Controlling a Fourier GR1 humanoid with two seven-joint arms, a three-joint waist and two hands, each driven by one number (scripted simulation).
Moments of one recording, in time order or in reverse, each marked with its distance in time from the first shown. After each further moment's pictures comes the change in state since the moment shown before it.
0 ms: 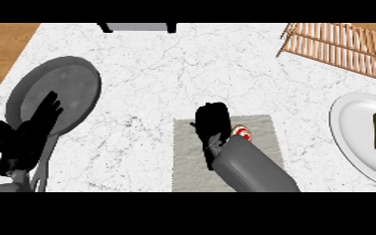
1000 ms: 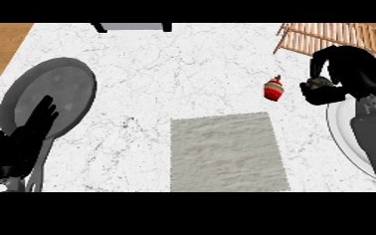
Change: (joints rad) left arm 0.047 -0.016 0.029 -0.061 -0.018 -0.008 0.024; right arm 0.114 -0.493 -0.593 -0.285 -0.199 -0.319 -0.451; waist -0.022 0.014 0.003
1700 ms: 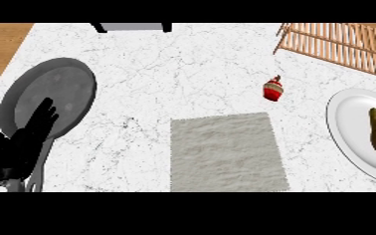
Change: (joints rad) left arm 0.009 -0.013 0.014 0.009 -0.013 -0.017 -0.011; right arm 0.005 -0.081 -0.463 -0.387 -0.469 0.215 0.242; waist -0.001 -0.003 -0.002
